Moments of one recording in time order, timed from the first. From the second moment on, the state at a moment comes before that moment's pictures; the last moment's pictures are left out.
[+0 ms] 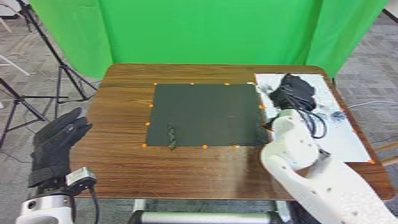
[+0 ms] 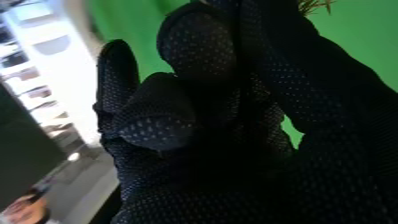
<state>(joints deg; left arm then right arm) 136.1 -52.5 -94.9 -126.9 47.2 32.2 27.9 -74.5 -55.2 51.7 -109.1 -139.9 6.4 60.9</state>
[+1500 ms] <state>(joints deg) 131.0 -52.5 -91.7 -125.8 49.1 30.0 25.0 -76.4 -79.1 48.1 -99.1 -147.1 -5.0 48.6</state>
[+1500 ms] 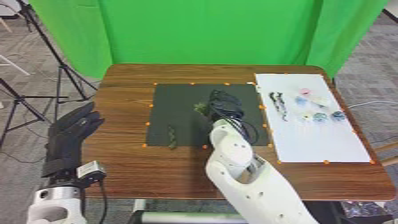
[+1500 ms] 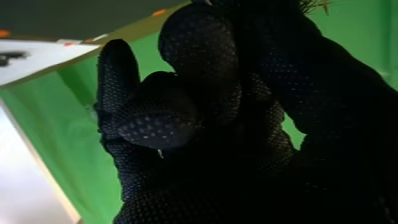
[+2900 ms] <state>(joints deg) 124.3 -52.2 -85.5 -123.1 49.4 29.1 24.5 -83.0 -88.6 52.4 -95.3 -155.5 -8.8 41.2</state>
